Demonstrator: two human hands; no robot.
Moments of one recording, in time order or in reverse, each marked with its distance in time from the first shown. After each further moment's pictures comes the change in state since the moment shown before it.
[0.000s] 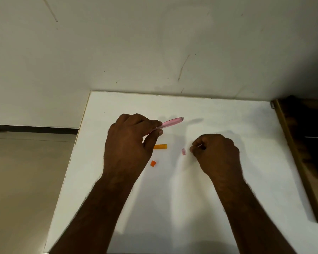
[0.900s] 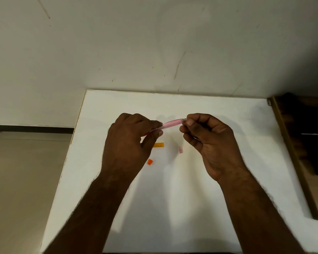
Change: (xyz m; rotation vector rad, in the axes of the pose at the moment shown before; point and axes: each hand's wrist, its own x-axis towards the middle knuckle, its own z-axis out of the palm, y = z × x) left_hand -0.001 0.000 0.003 -0.049 -0.037 0.024; right_hand 0.001 -0.018 -0.012 1.338 -0.152 0.090
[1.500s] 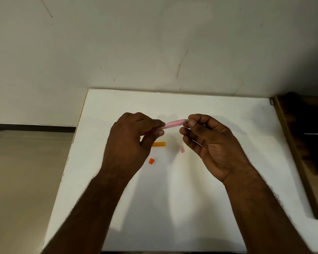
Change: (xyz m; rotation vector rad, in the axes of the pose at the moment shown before) left_hand 0.003 -0.005 0.000 -0.087 -0.017 0.026; right_hand 0.001 -0.002 -0.007 0.125 -0.157 0.101
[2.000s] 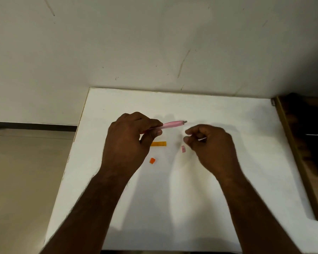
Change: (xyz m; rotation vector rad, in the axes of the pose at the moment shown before) left_hand 0.000 -0.002 -0.002 0.016 -0.014 -0.063; right_hand 0.008 0.019 -0.010 -1.086 0.274 -0.207
